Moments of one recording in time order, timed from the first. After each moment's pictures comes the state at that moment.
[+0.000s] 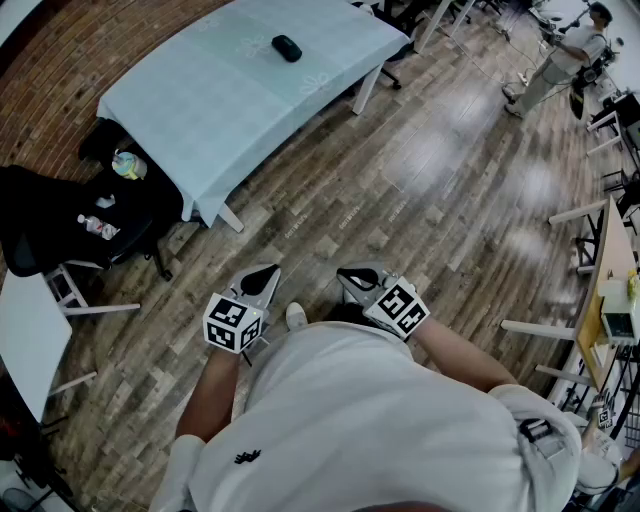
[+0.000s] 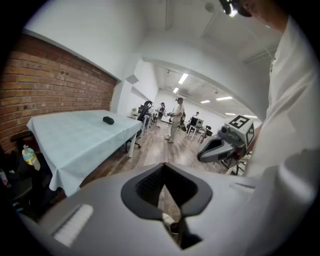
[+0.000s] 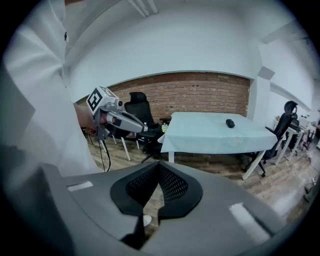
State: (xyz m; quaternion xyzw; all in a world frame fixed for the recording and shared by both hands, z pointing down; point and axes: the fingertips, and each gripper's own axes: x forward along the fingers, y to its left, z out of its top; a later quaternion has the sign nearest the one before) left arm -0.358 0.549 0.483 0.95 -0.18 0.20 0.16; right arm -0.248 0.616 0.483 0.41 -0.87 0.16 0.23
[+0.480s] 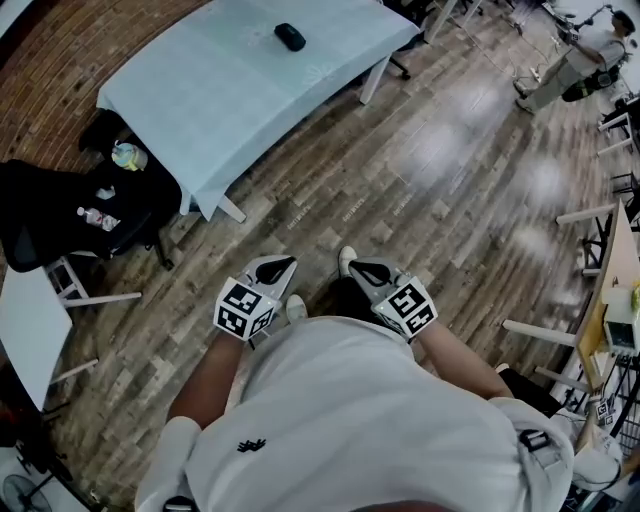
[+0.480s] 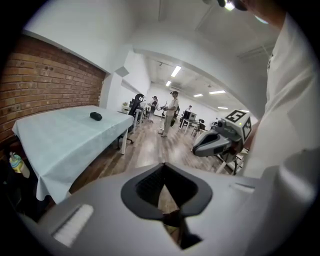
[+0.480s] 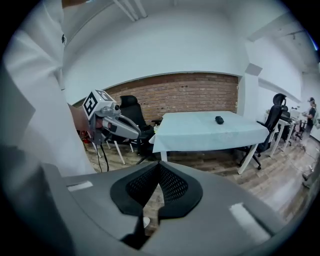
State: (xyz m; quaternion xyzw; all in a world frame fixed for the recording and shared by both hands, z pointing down) left arm -0.298 0.542 0.499 0.95 -0.13 0.23 0.16; right arm -0.196 0.599 0.489 0.45 -0.85 0.17 0.21
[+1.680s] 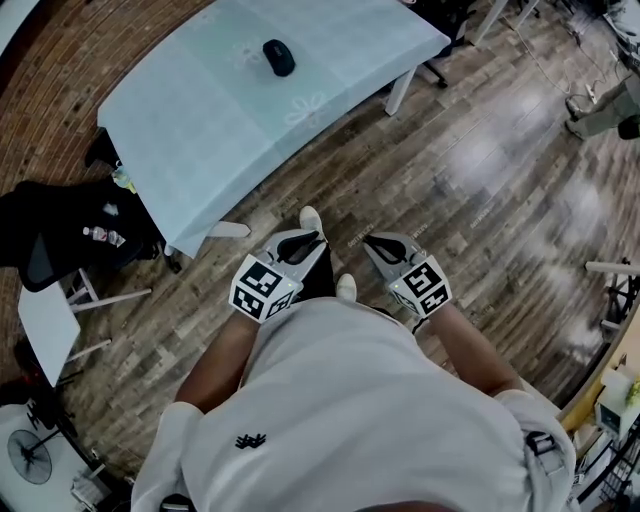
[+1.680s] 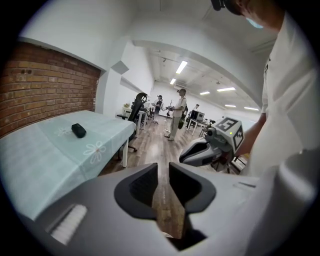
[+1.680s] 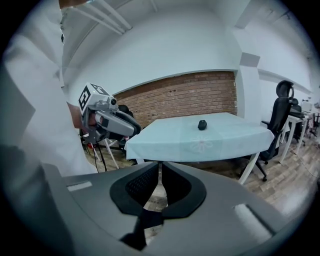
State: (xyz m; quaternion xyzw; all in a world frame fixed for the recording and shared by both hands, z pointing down) left arm -0.031 0.359 0.481 0.95 -0.16 0.24 0.15; right arm 0.050 0.388 0.505 0.41 -0.88 0.17 0.17
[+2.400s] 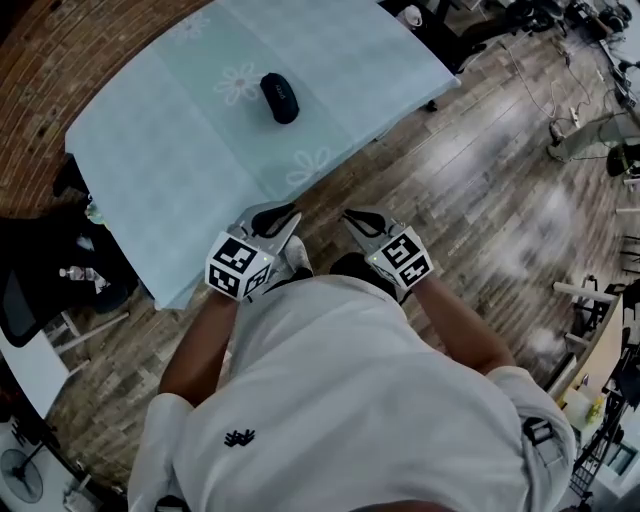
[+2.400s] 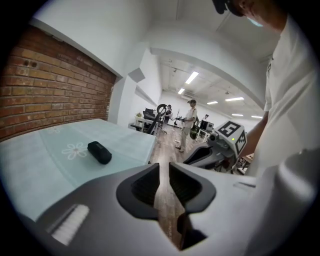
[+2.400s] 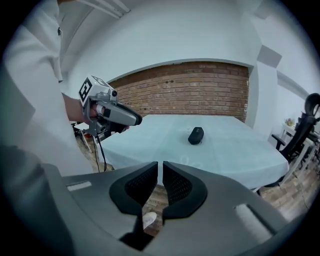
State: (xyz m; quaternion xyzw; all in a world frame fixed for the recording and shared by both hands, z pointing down) left arm -0.045 0.084 0.467 0.95 -0.20 0.19 0.15; right arm 0.044 0.119 0.504 0.39 -0.88 0.14 0.24
